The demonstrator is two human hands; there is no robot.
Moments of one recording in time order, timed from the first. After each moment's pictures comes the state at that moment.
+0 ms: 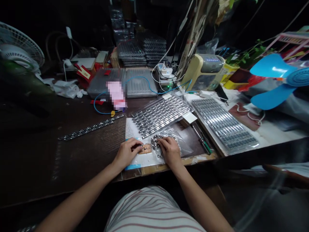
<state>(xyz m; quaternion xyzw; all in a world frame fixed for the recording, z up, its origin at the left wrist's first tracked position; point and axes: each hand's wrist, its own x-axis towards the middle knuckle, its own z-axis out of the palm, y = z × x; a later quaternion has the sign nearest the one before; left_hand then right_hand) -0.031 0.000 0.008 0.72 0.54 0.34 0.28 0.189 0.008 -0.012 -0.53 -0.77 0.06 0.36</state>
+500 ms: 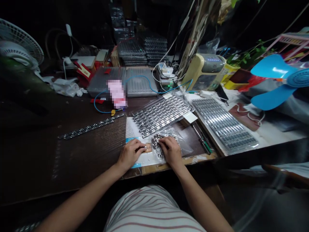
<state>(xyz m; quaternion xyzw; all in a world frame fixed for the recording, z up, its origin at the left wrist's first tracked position) -0.021 -0.006 -0.002 0.76 0.53 0.32 0.21 0.190 0.008 -0.009 -0.51 -0.75 0.12 0.40</state>
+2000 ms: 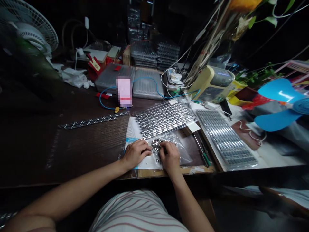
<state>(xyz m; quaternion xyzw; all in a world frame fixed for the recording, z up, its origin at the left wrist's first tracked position) -0.002 0.000 -0.001 0.77 0.49 0.34 0.22 0.188 0.010 -0.010 -0.54 -0.76 0.08 0.35</state>
